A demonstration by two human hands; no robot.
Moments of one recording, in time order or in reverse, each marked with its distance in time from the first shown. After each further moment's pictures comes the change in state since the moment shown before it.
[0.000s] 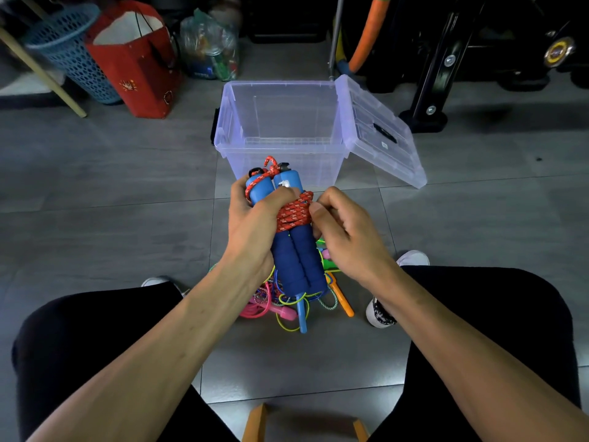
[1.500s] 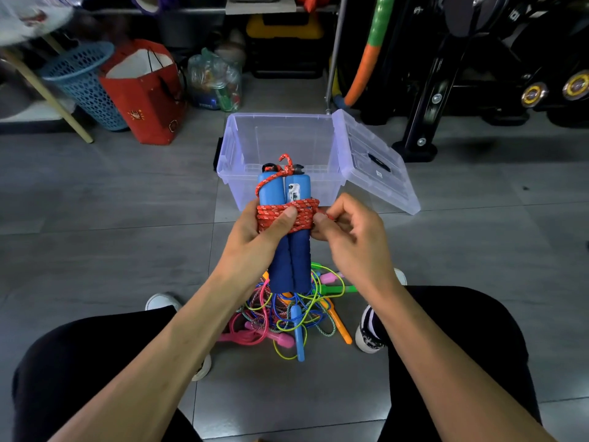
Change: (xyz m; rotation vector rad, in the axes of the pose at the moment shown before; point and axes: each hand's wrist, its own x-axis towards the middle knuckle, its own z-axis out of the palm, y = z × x) left_hand 0.013 0.006 -0.020 0.369 -0.224 0.128; right_hand 0.019 -0.010 -0.003 0.131 0.229 0.022
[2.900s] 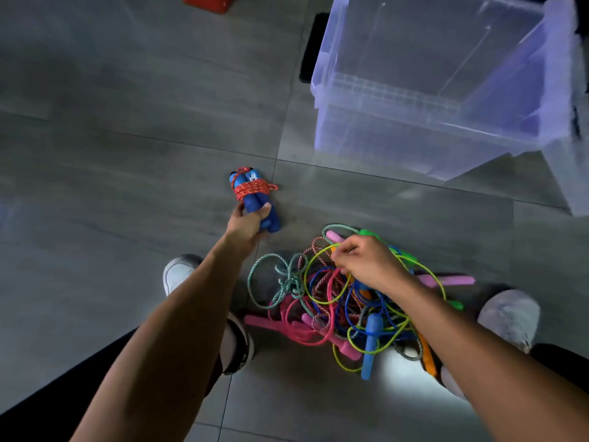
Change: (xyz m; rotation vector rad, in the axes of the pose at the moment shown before) left_hand 0.216 -0.255 -0.270 -0.175 0.600 -0.543; right_hand 0.077 0.248 0.182 -0.587 -0.657 0.619
